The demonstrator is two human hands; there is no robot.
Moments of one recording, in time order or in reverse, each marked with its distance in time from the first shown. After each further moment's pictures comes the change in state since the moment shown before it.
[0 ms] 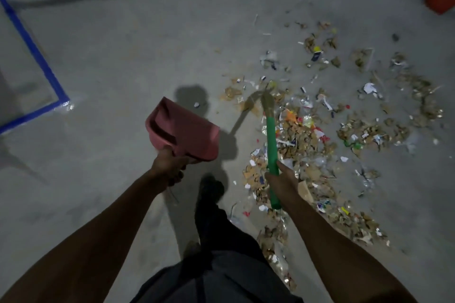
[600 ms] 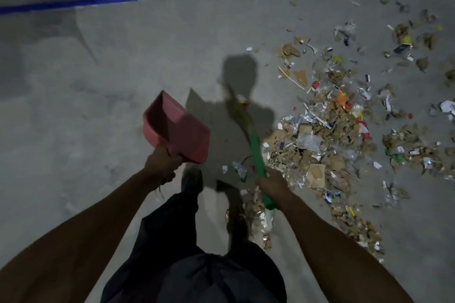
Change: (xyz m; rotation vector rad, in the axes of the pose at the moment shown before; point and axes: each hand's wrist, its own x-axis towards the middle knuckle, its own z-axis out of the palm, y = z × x) left_hand -0.136 -0.240 0.069 -0.110 0.252 -0.281; right_hand -0.060 0.171 0.003 -0.569 -0.519 -0.117
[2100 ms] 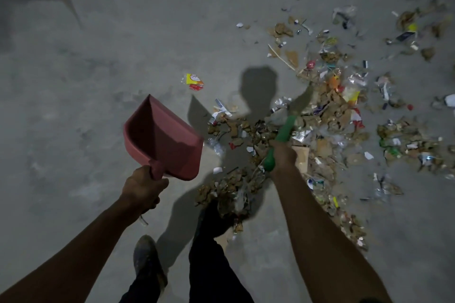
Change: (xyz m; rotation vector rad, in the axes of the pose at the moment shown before) left_hand -0.115 -0.107 0.204 0.054 0.128 -0.033; right_hand 0.082 0.163 -0.099 0.746 0.215 0.116
